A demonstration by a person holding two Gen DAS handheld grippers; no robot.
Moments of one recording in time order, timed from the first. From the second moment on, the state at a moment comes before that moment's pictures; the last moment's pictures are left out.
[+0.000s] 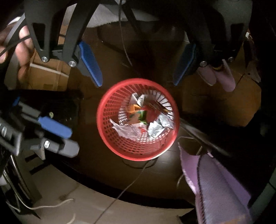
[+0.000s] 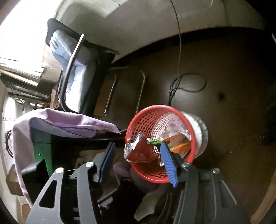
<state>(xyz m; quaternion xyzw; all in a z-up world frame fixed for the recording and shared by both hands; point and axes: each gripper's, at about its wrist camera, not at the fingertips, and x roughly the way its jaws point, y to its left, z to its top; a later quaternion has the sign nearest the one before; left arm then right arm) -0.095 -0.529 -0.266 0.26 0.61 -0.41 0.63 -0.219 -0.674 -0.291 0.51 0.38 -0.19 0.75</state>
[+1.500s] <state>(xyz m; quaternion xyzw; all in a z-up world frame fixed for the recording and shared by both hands) -0.005 -0.207 0.053 0.01 0.43 -0.32 0.84 -0.110 -0.399 0.030 0.17 0.33 -0.04 0.93</state>
